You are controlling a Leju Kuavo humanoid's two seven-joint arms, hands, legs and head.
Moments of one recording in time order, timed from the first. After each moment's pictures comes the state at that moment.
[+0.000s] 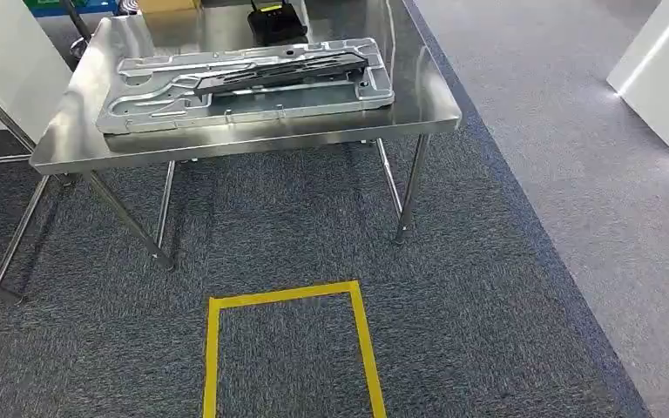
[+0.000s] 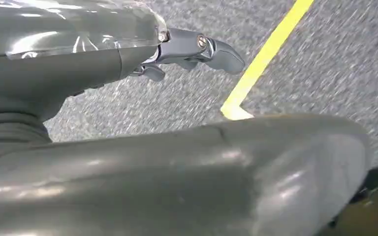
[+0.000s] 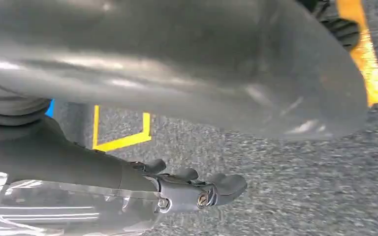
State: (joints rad) left arm -0.07 0.10 -0.58 -0.15 -0.28 0.21 -0.48; right arm -0.04 0.03 -0.96 -0.21 0.91 0.04 0.03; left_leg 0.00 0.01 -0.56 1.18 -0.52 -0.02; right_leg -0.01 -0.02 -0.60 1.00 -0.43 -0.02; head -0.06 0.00
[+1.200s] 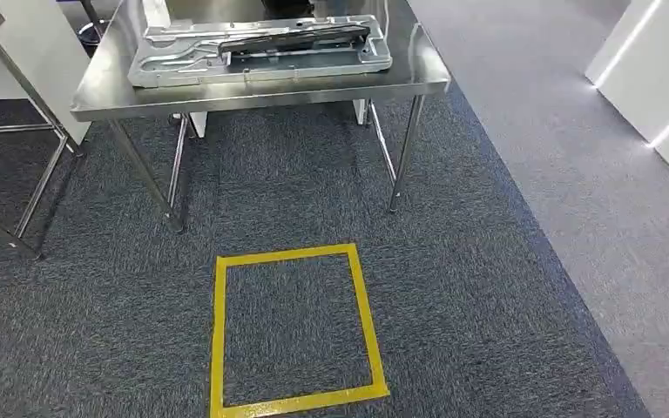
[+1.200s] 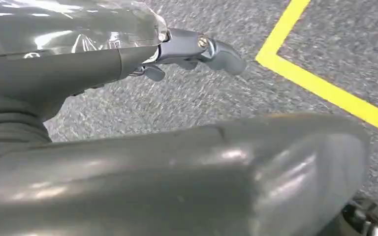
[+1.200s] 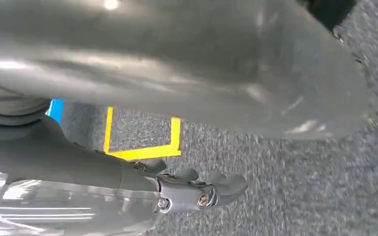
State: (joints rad) left arm -0.08 0.10 -0.62 -0.14 -0.28 0.20 -0.49; right arm -0.04 0.06 -0.97 -0.21 0.99 0.12 -0.01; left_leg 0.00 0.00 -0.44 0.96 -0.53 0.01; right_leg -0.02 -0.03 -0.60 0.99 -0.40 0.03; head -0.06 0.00
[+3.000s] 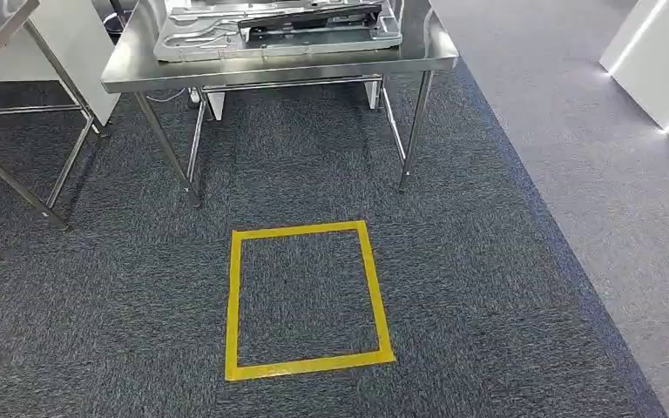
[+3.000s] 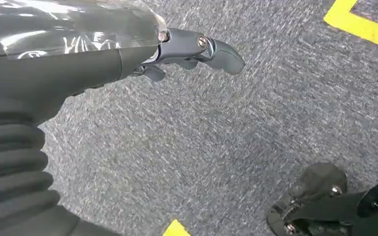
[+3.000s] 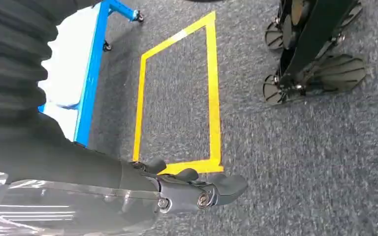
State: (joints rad) left arm -0.07 0.10 -0.64 -0.14 -0.28 0.21 -0.41; right arm -0.05 0.06 -1.01 -0.20 0.95 0.09 0.08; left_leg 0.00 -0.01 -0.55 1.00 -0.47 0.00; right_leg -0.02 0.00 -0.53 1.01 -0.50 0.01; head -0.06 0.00
